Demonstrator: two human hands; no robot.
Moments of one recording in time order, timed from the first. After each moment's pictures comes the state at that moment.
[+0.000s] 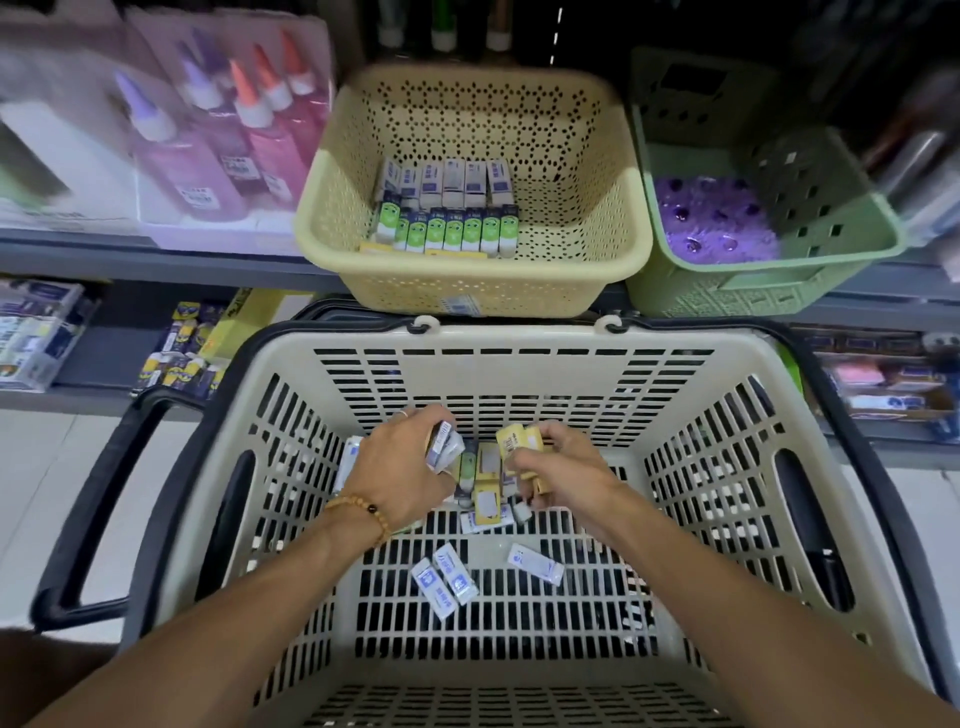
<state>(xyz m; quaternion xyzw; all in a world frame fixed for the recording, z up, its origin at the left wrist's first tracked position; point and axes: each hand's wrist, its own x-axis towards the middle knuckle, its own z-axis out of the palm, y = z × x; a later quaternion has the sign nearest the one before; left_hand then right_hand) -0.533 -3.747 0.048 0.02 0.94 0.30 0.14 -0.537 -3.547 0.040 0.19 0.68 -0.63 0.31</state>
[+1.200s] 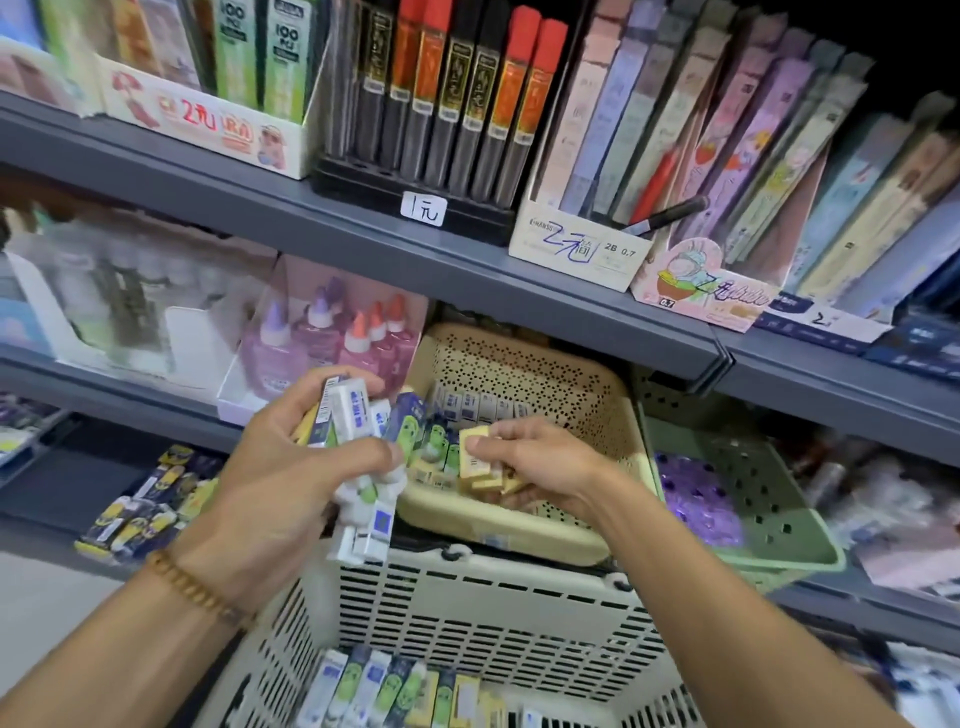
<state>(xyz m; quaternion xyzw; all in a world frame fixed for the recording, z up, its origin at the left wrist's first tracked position) -0.585 -3.829 0.235 -0.07 0.55 0.83 -0.03 -0.694 -3.627 0.216 -0.02 0.83 -0.48 0.30</state>
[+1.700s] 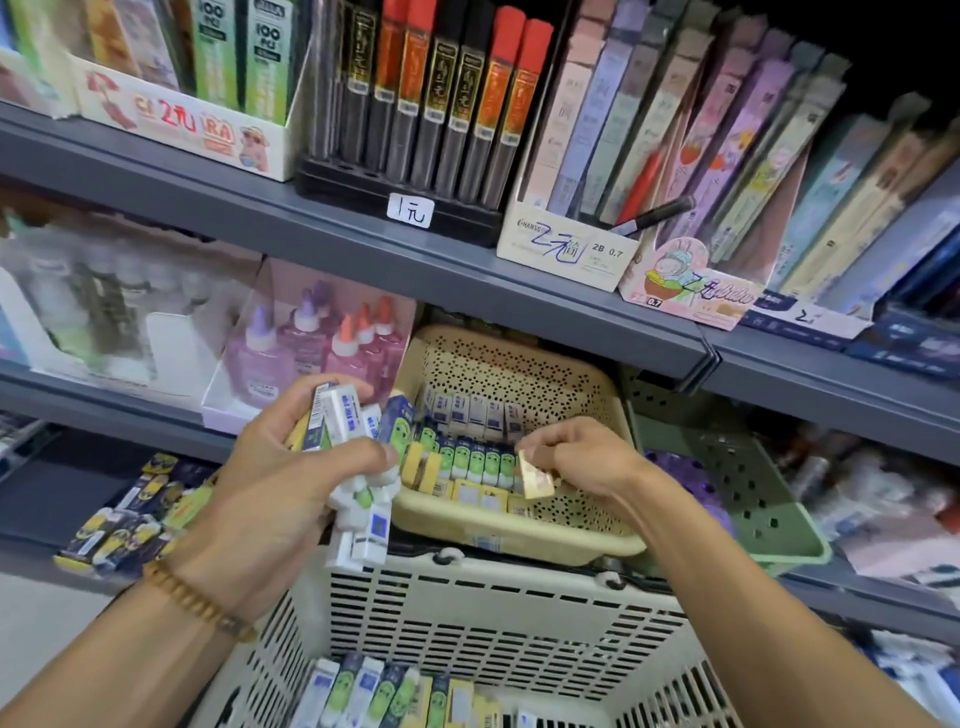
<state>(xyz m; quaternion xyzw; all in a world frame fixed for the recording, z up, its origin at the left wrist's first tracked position) -0.586 -3.825 0.237 -0.09 0.54 0.84 -0.03 -0.699 -3.588 0.221 0.03 0.89 -0.39 0.21</state>
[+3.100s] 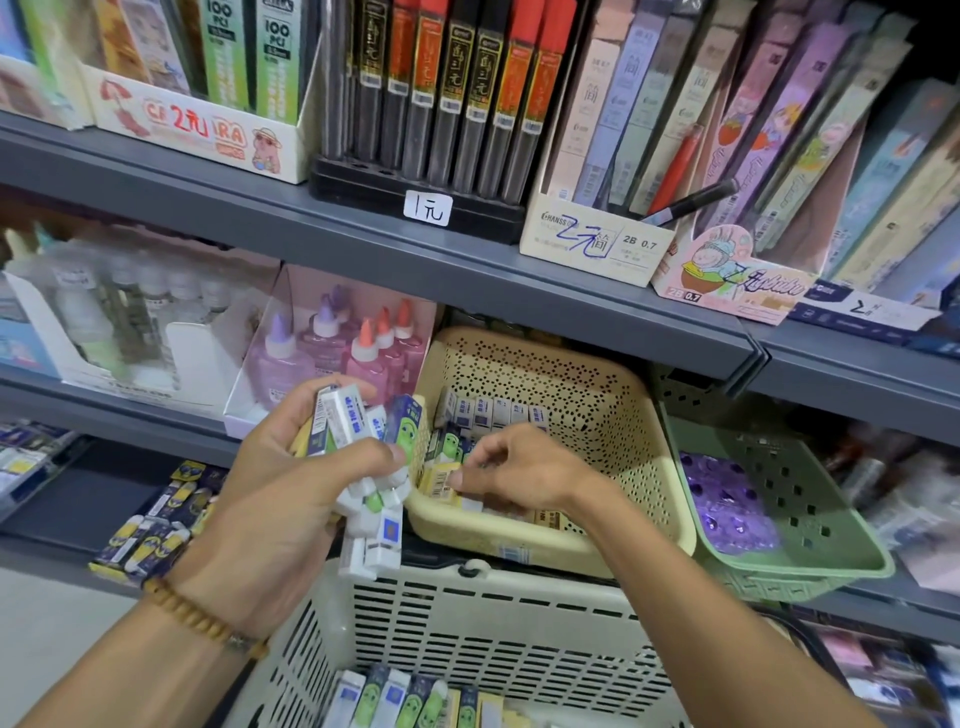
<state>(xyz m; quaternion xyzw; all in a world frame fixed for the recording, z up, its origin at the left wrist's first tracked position) -0.589 -3.829 0.237 -0.10 0.54 0.84 -0.04 -0.702 -3.650 0.201 -0.10 0.90 -0.34 0.25</state>
